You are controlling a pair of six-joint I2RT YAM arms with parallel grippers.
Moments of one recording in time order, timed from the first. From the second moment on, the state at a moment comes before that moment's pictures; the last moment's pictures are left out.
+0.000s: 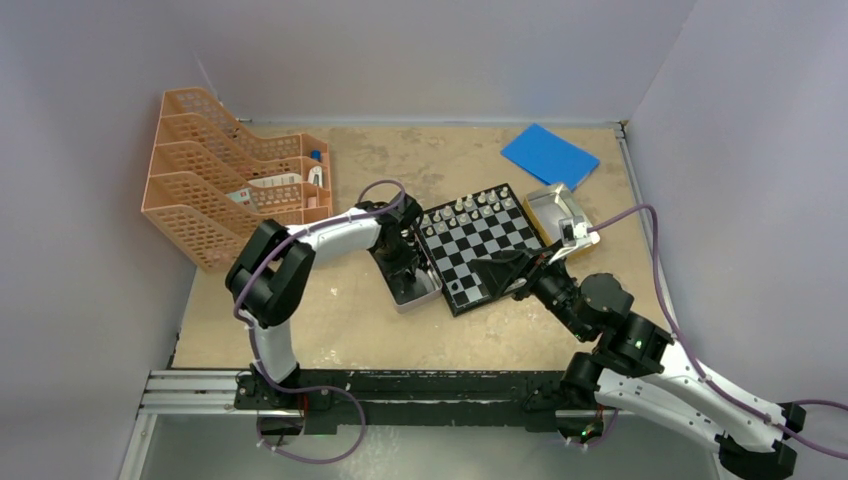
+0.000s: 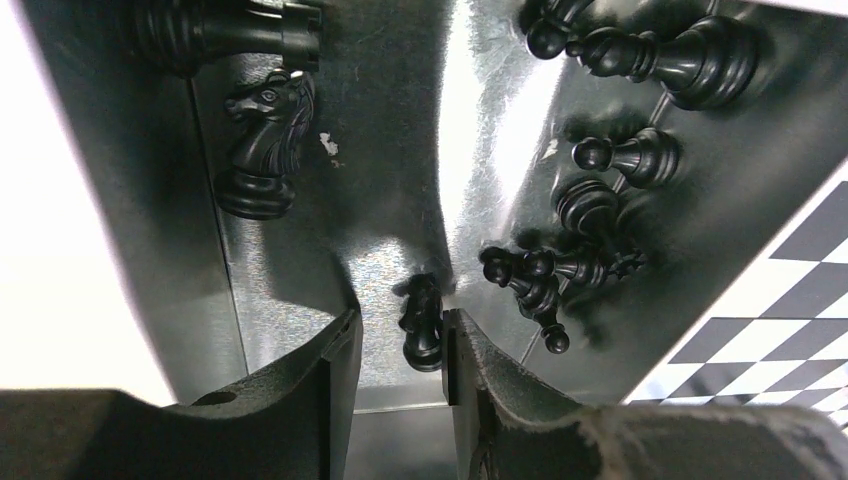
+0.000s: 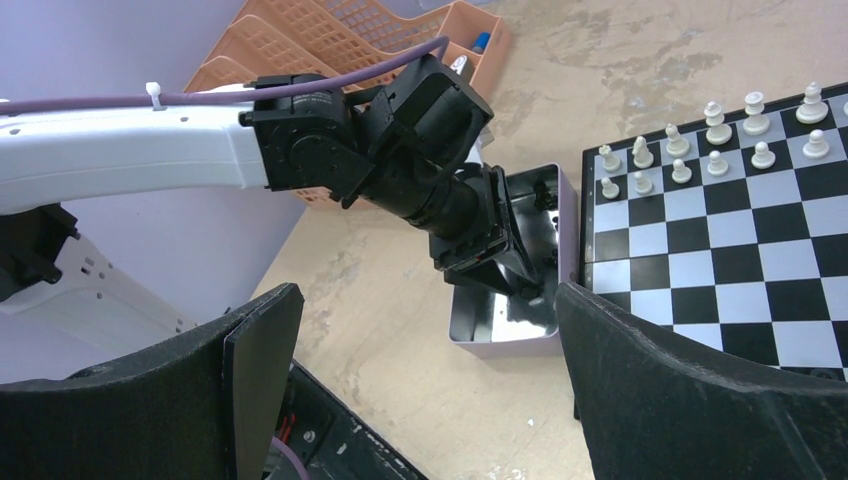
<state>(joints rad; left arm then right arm) -0.65 1.85 1.22 -0.71 -0.04 -1.28 0.99 0.50 0.65 -0.21 0.32 0.64</state>
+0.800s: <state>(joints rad) -0.65 1.87 1.23 -0.70 0.03 -1.32 0.99 0.51 0.65 -0.21 0.32 0.63</state>
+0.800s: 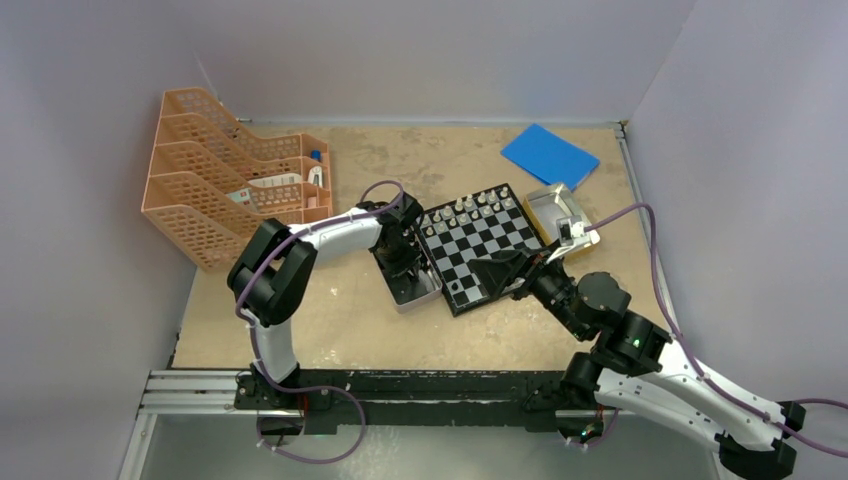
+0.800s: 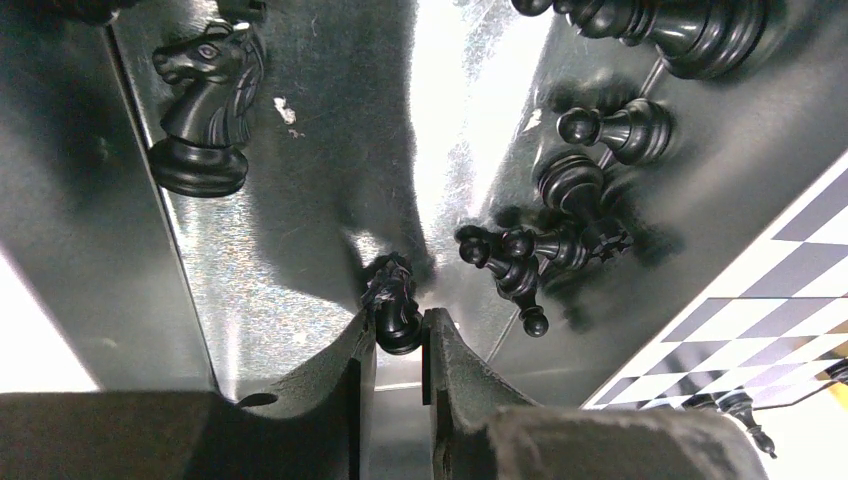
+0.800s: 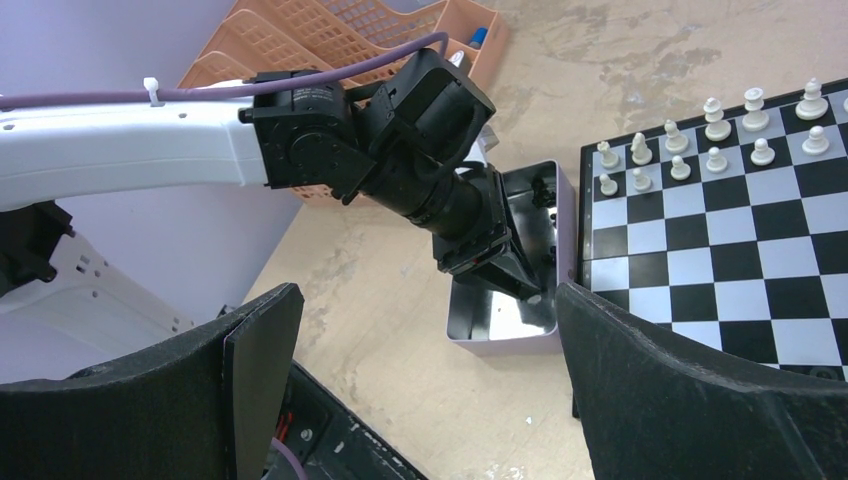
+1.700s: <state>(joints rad) -0.65 1.38 1.00 -0.40 -0.06 -0.77 0.99 0.75 0.65 -0.15 0.34 0.69</state>
